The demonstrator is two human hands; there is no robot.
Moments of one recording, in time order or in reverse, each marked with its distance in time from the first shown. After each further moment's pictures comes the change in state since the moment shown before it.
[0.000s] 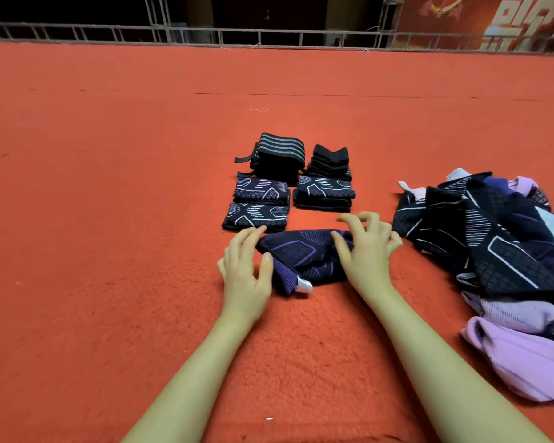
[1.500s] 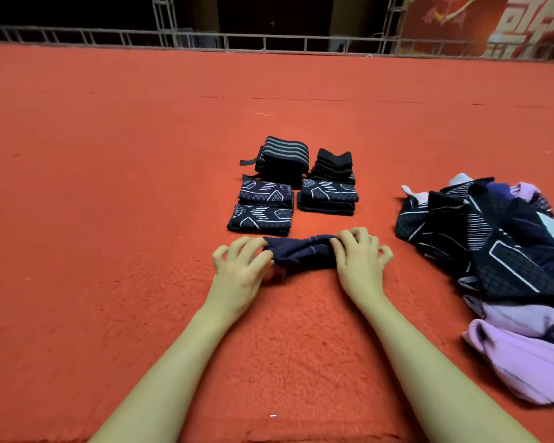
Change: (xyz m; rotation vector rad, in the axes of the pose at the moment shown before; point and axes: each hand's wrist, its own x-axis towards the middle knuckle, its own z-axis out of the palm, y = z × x) left_hand 0.016 -0.031 -0.019 0.456 -0.049 0.550; right_hand -0.012 -0.004 0.013 -0.043 -0.171 0.109
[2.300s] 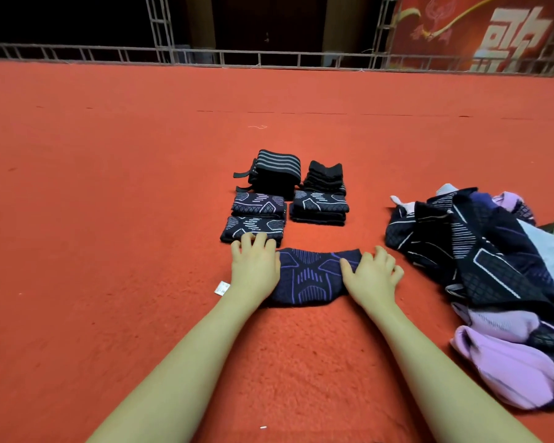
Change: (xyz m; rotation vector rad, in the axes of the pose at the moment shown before) left_hand 0.049 0.028 0.023 0.276 -0.566 -0.318; right_hand 0.004 0.028 -0.013 -0.163 -0.239 0.298
